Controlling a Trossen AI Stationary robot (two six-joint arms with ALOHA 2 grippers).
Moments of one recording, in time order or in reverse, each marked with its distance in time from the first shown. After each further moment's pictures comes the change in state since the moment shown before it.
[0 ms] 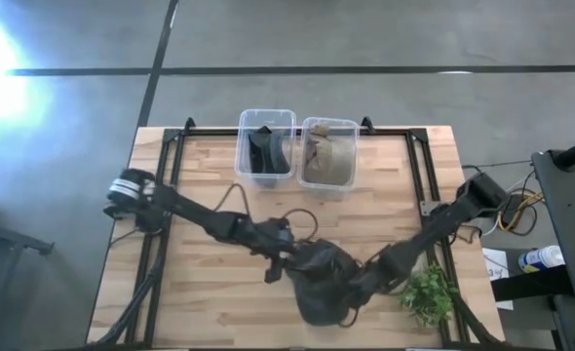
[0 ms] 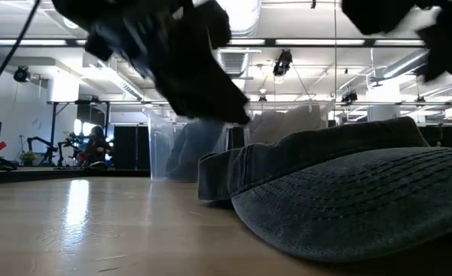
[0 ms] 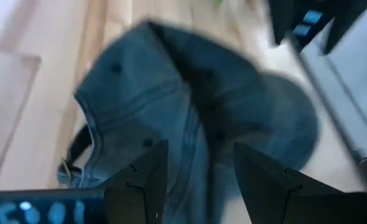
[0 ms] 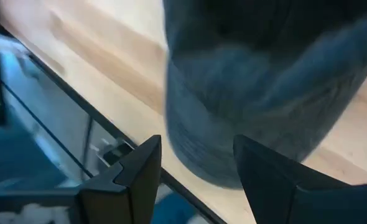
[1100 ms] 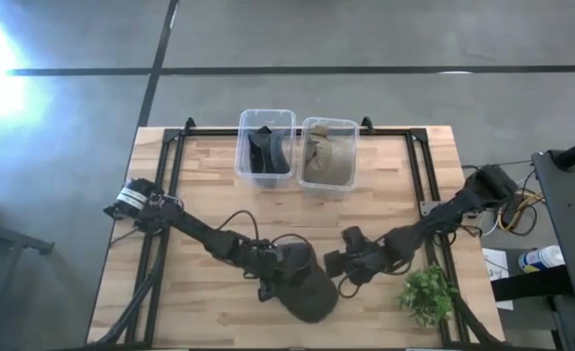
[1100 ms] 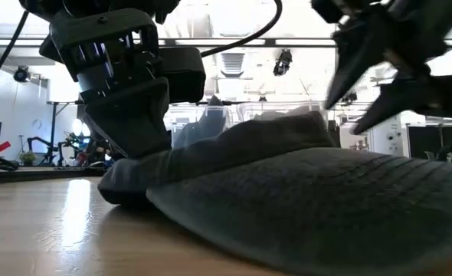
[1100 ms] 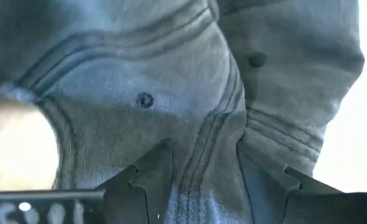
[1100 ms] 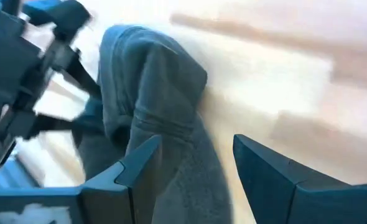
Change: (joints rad) left arm -0.150 0.102 0.015 -0.217 -0.052 -0.392; right arm -0.096 -0.112 -0.247 0.095 0.298 -0.025
